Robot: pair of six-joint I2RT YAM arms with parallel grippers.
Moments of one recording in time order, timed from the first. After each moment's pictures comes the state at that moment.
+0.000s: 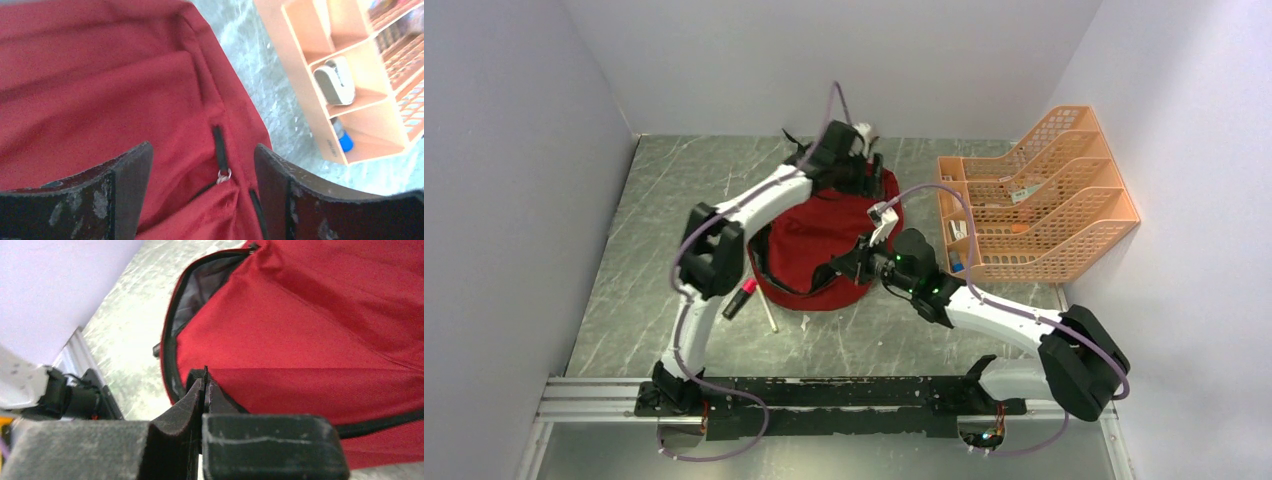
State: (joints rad) left arm -0.67 2.29 2.00 -0.42 0.18 -0.36; right arm 0.77 1.26 0.57 0.43 -0.21 0.49
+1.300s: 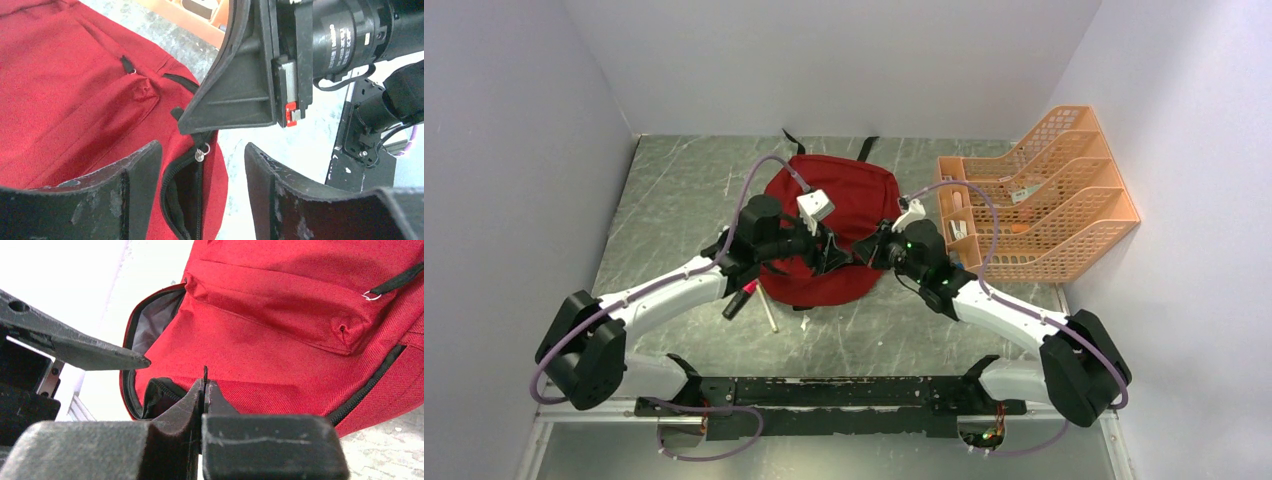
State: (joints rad) left arm -0.70 1.34 0.82 0.21 0.46 -0.08; right arm 0.65 1.23 0.58 0.32 -0.05 0.68
